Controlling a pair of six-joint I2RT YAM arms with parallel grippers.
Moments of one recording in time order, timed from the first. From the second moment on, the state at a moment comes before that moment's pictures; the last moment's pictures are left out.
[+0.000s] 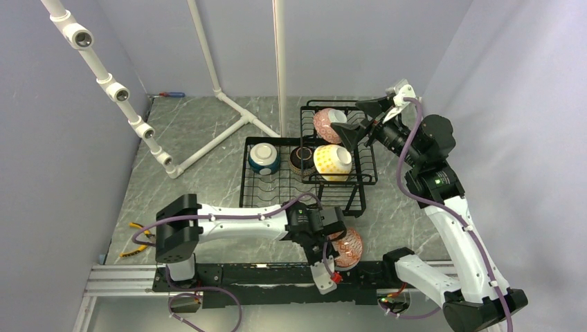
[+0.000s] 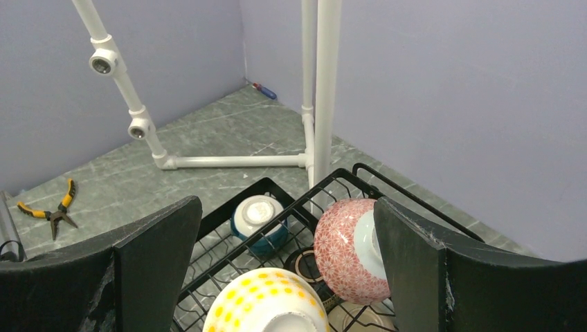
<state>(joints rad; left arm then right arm) -1.38 1.76 1.36 -0.75 0.38 1.37 0.31 0.94 1.17 -0.11 -0.48 0.06</state>
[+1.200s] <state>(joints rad) -1.09 1.19 1.36 -0.86 0.51 1.31 0.31 0.89 1.25 -0.05 -0.94 -0.04</state>
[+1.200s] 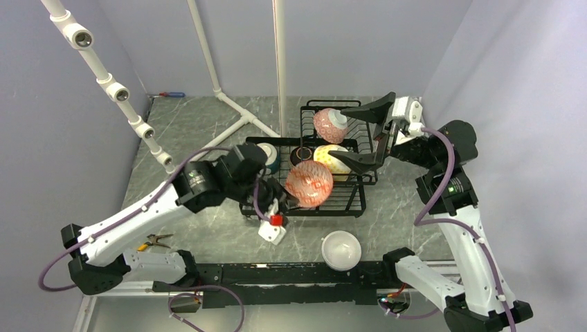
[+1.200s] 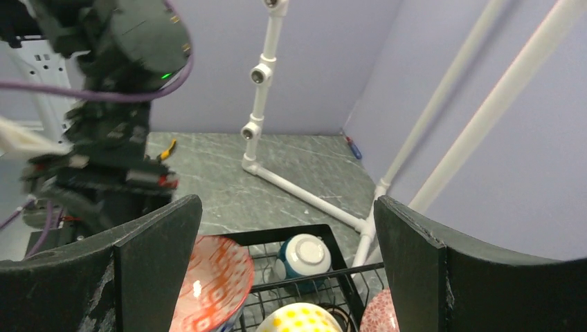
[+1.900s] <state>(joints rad) -0.41 1.25 1.61 -1.26 0.91 1.47 0.40 1.24 1.43 -0.14 -1.24 -0.30</state>
